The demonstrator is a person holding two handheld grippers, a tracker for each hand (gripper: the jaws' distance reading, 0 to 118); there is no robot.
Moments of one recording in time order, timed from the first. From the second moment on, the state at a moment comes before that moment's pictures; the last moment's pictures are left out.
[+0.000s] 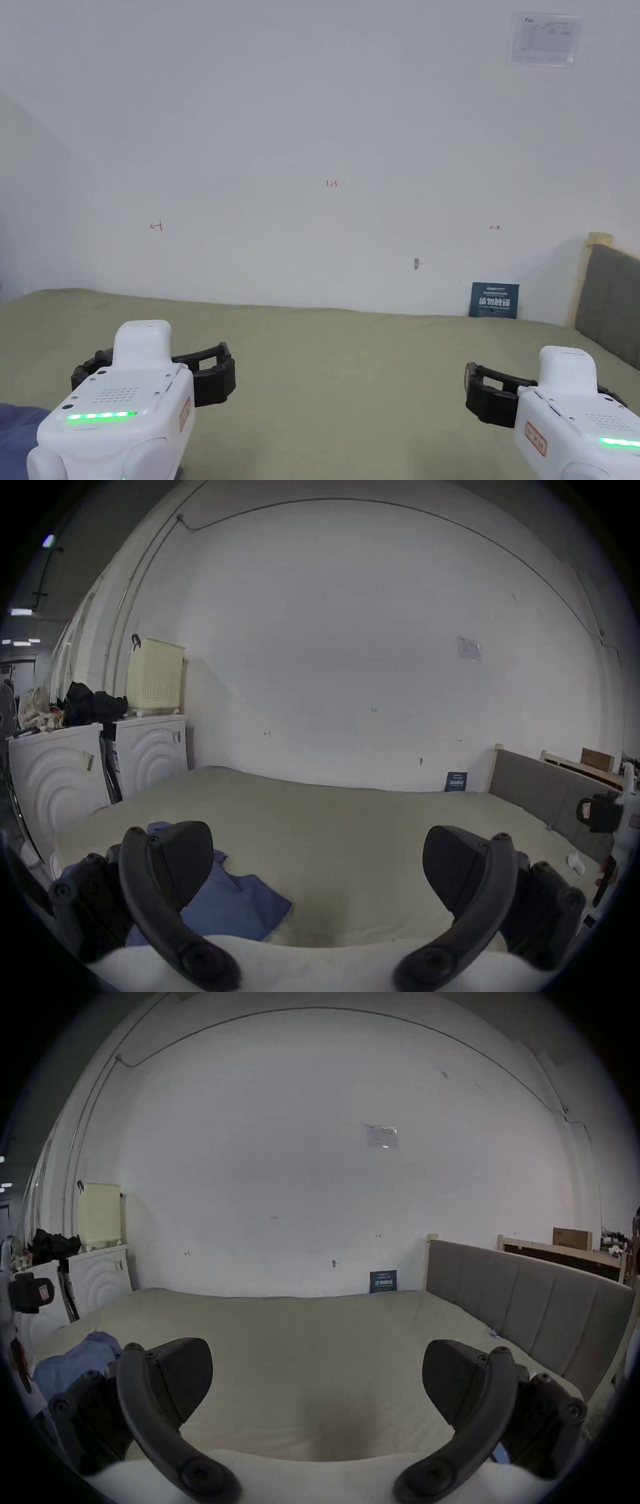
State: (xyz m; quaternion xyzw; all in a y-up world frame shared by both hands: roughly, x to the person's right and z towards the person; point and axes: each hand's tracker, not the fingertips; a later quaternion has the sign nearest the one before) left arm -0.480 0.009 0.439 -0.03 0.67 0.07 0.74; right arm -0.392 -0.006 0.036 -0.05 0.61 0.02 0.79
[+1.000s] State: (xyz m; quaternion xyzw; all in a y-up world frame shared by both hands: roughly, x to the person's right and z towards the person) left arm -0.337 0.000 0.633 -0.02 0.83 0.10 0.56; right arm -0.455 -0.008 0.268 -0.06 0.84 0.06 0.53
